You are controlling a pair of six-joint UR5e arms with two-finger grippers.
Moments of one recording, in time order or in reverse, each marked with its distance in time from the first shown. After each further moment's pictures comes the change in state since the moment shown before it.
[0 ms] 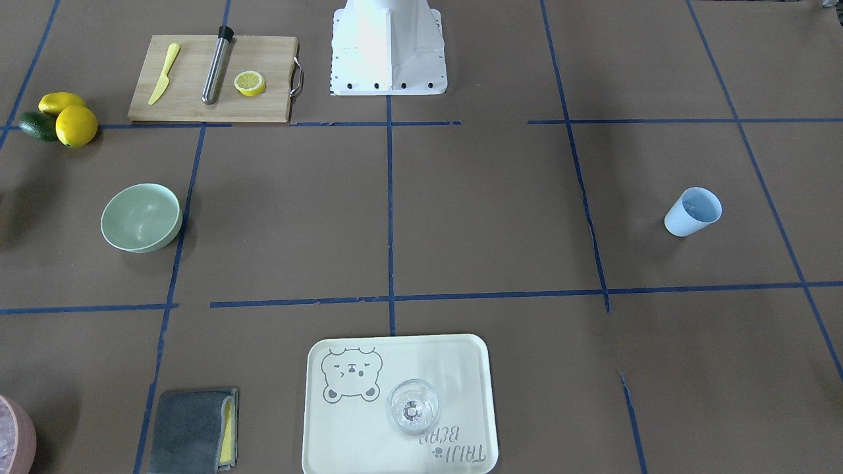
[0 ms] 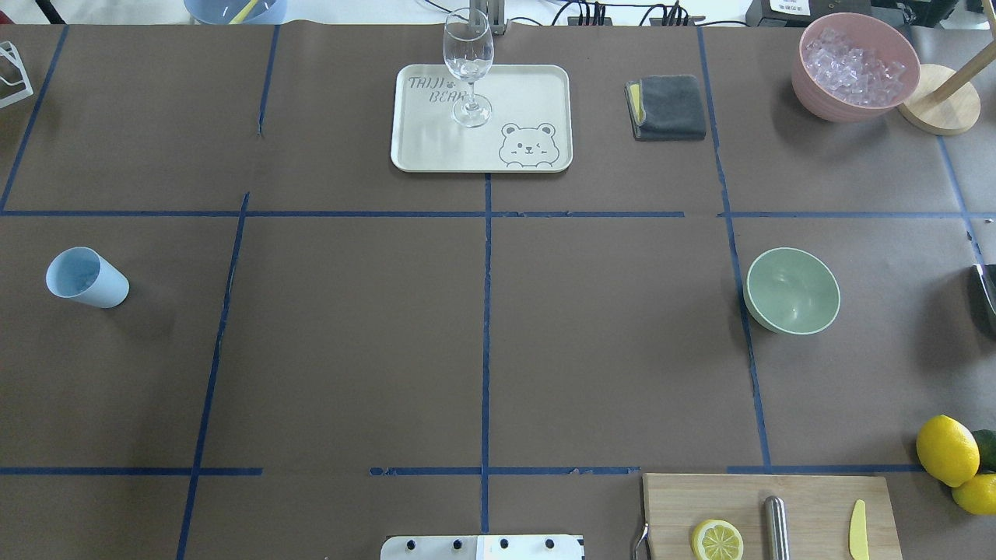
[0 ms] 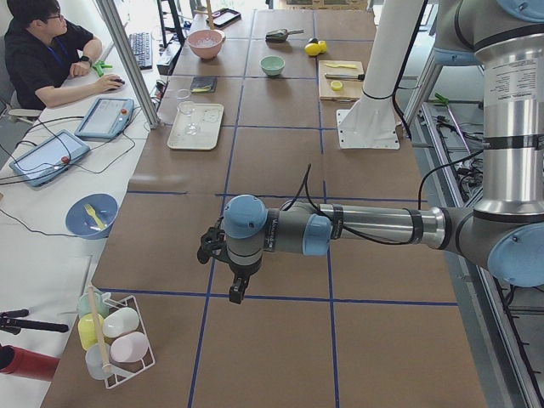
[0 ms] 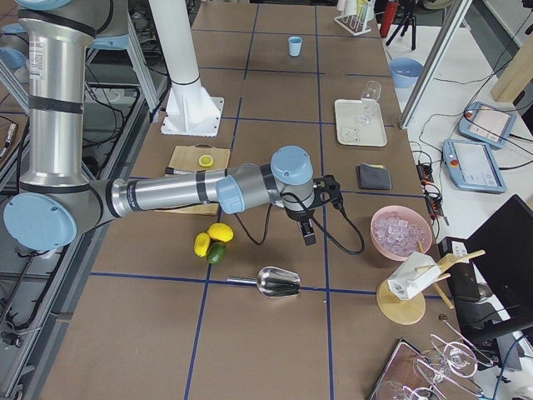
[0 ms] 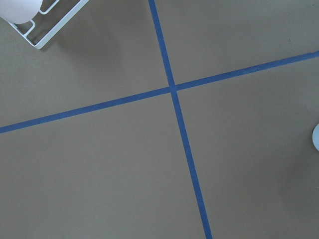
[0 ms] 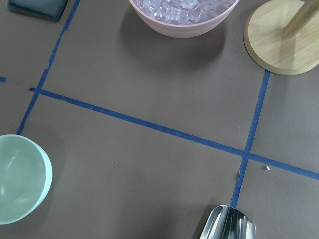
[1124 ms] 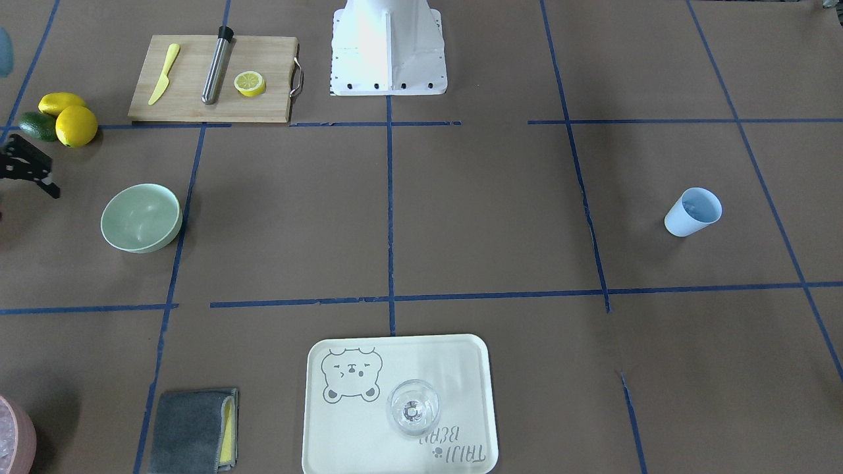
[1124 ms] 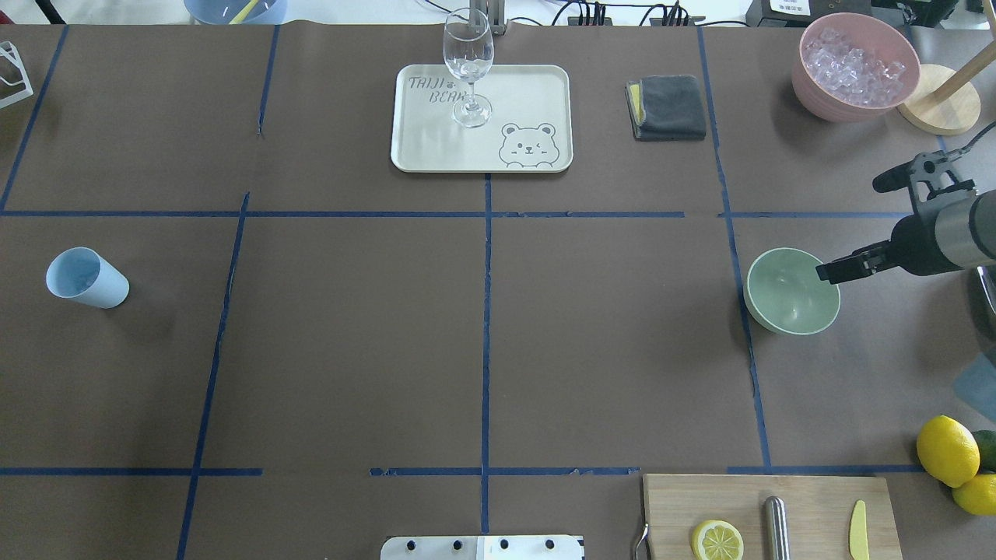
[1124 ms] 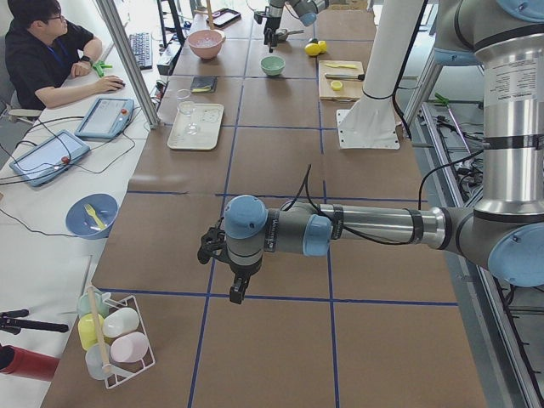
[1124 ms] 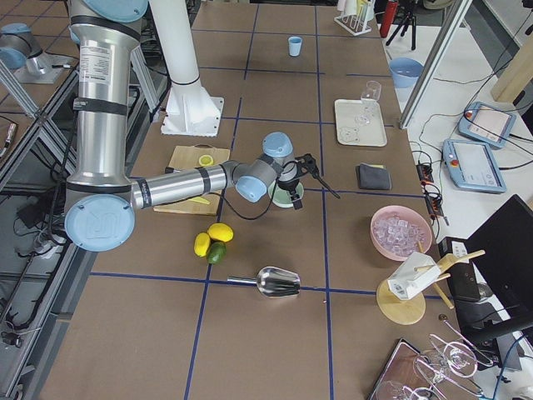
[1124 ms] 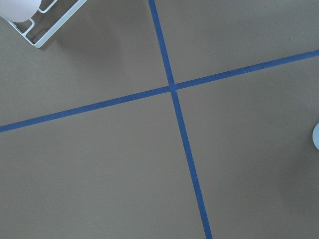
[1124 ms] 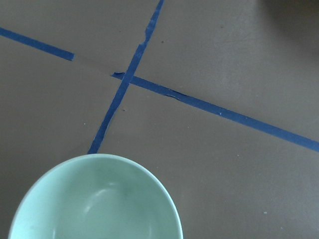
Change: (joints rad) left arm 0.001 0.002 0.000 -0.001 0.000 0.000; right arm -0.621 0.059 -0.059 0.390 -0.394 0.566
